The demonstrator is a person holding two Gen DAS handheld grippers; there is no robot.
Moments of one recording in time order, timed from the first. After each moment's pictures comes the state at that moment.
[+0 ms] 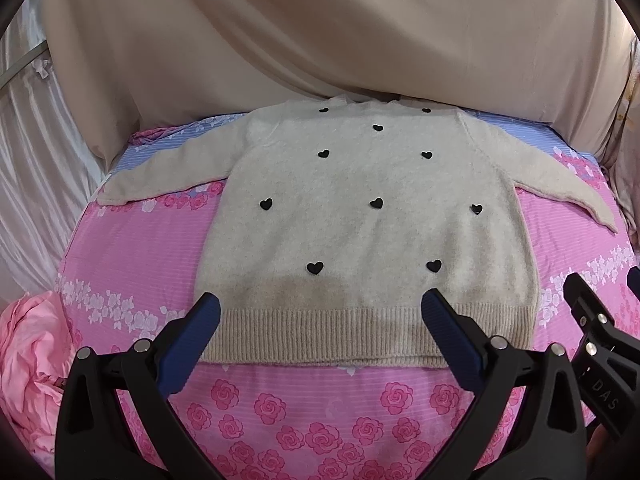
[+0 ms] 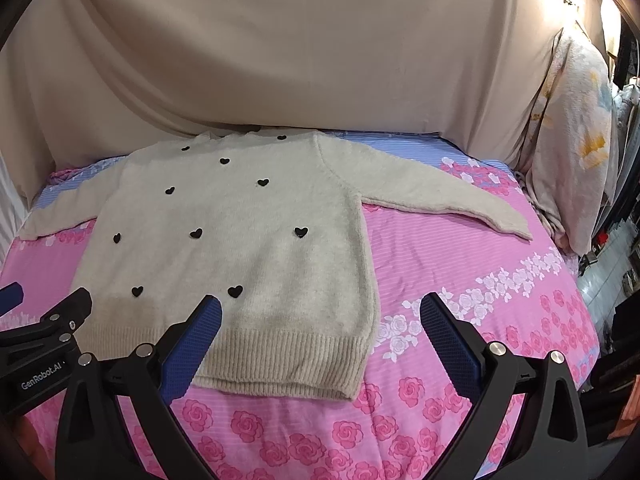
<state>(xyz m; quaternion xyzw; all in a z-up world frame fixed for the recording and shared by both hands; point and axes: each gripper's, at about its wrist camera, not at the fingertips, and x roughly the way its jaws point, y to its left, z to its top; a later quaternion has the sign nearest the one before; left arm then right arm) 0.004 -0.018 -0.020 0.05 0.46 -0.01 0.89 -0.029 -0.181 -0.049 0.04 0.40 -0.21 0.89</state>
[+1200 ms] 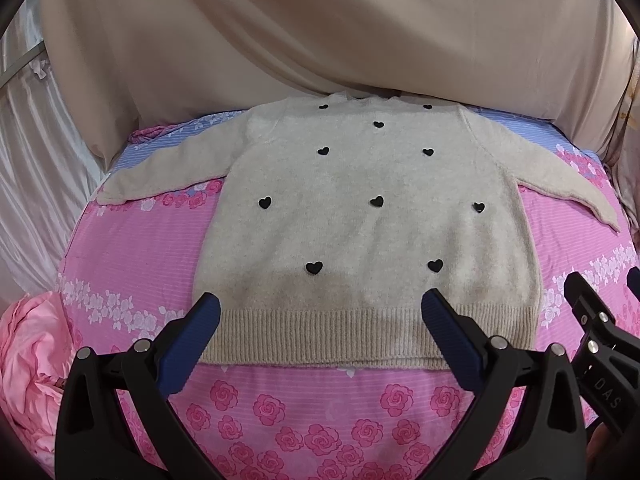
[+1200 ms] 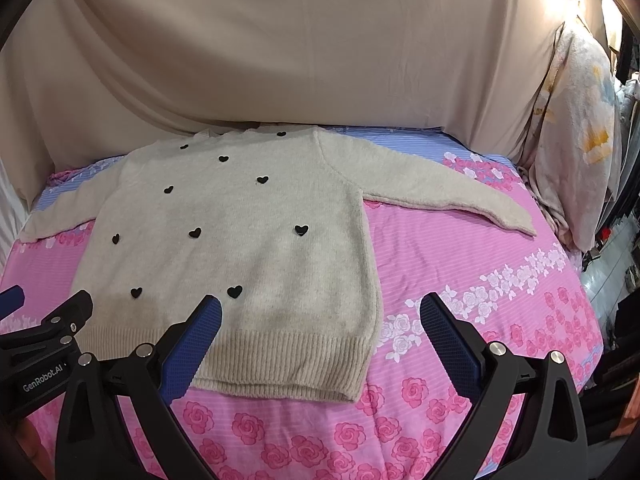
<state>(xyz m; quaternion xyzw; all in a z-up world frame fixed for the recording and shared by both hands) 0.008 -0.019 -0.024 0.05 0.46 -0.01 0.88 -0.026 -0.183 -0.054 0.04 0.40 -0.20 0.89</state>
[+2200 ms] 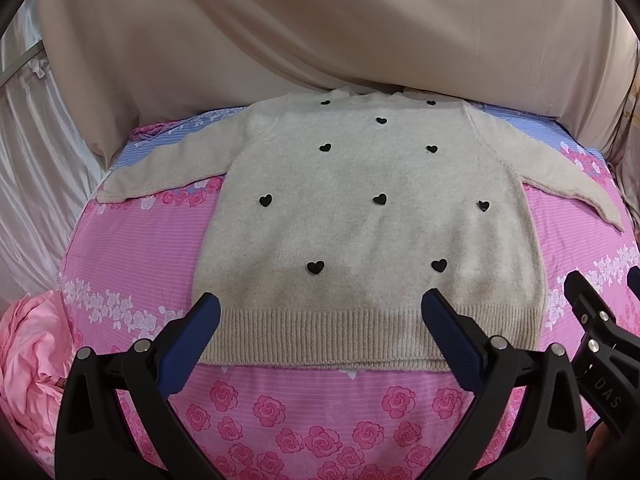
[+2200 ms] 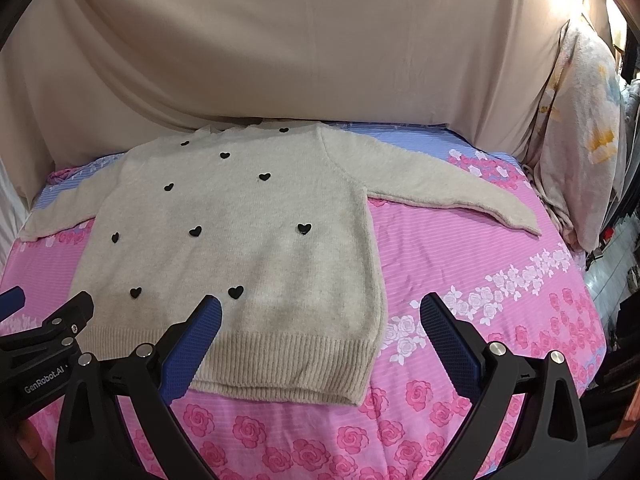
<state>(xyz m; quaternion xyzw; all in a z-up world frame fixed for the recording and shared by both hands) 0.014 -0.023 -0.028 0.06 0.47 0.00 0.88 -0.017 -0.186 -0.061 0.05 0.41 -0.20 0.89</state>
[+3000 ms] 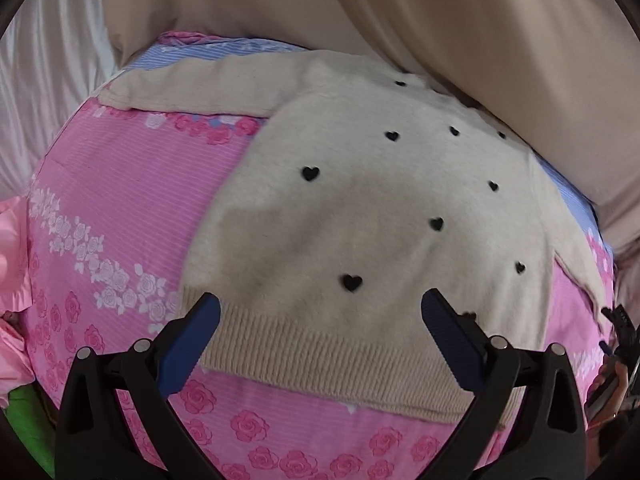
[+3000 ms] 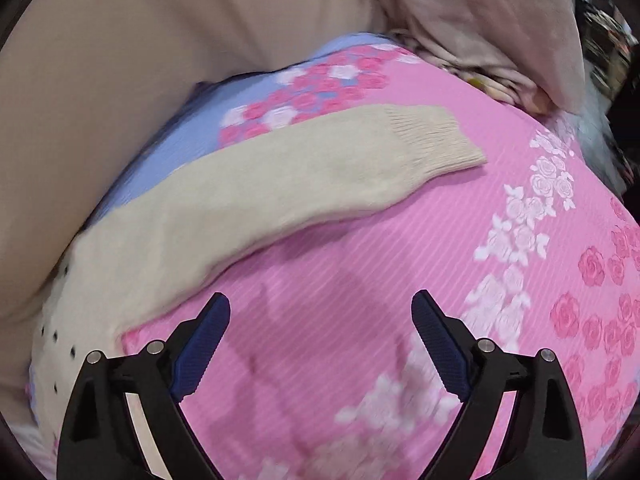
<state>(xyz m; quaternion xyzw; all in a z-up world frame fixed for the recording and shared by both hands) 0.076 0.058 -0.068 -0.12 0.53 0.06 0.84 0.030 -0.583 -0.165 0.34 0.40 -0.35 0.77</state>
